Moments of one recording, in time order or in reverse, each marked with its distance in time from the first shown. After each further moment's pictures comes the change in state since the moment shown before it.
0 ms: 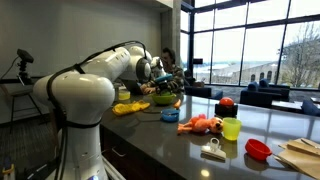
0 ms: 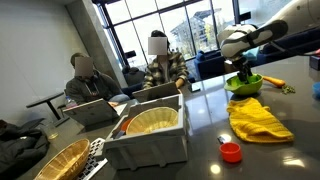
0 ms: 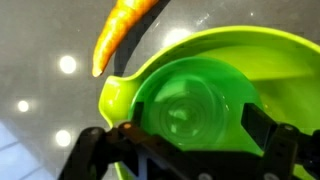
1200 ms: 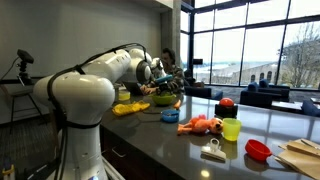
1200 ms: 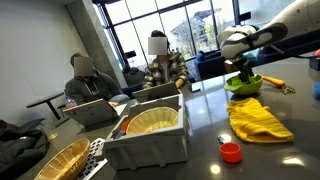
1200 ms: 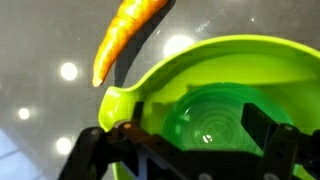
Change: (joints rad) arm 0.001 0.038 -0.001 0.054 -0.013 -0.045 0.003
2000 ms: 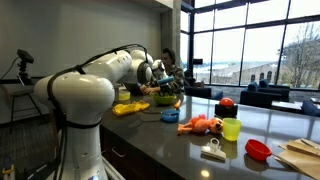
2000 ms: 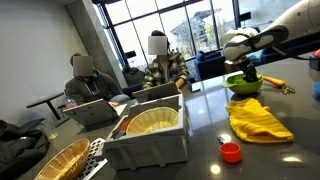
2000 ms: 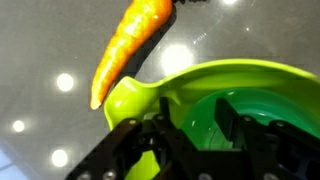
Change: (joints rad) arm -0.017 0.016 0.000 0.003 0.000 -0.034 0.002
